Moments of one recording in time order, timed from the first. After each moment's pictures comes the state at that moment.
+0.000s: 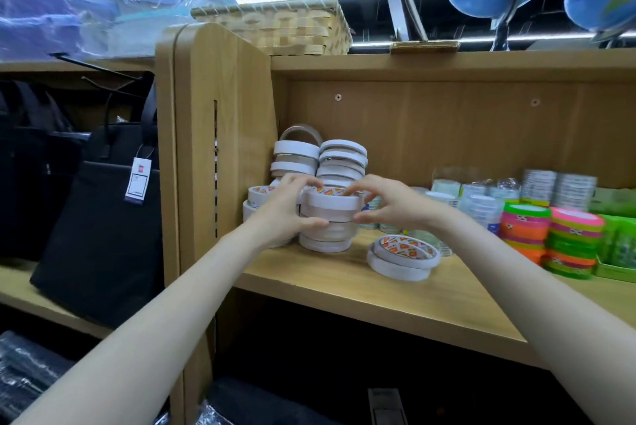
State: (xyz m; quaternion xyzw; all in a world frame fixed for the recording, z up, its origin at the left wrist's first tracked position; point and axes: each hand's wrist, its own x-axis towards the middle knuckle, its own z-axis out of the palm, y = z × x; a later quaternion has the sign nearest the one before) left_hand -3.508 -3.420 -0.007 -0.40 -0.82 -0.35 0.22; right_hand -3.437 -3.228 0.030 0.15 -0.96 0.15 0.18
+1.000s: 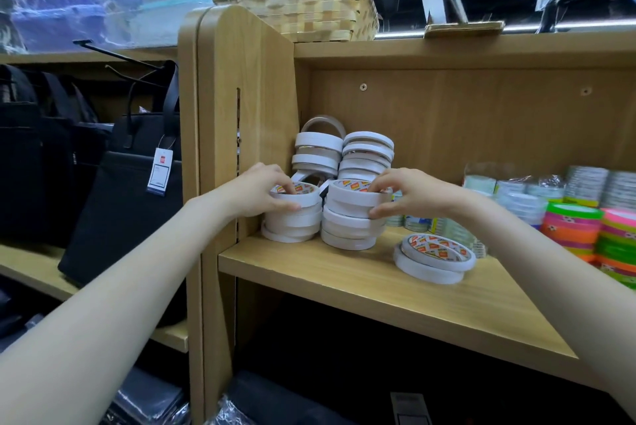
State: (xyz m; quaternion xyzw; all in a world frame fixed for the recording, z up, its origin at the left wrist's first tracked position) left_hand -3.538 -3.480 0.018 -0.35 -0.91 -0.16 0.17; right_hand -3.461 -3.230 0.038 0.13 -0.98 0.11 0.14
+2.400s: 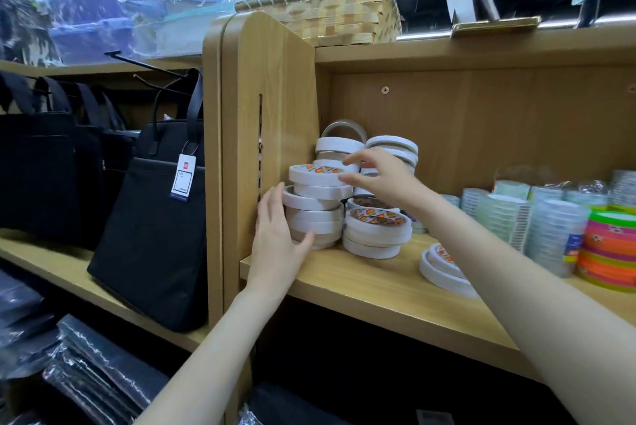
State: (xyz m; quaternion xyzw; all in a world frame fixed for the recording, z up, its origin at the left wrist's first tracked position) left_hand -3.517 -3.461 -0.069 -0.20 -0.80 -0.42 0.38; right_hand -3.507 -3.288 0.037 0.15 -0.90 0.28 0.29
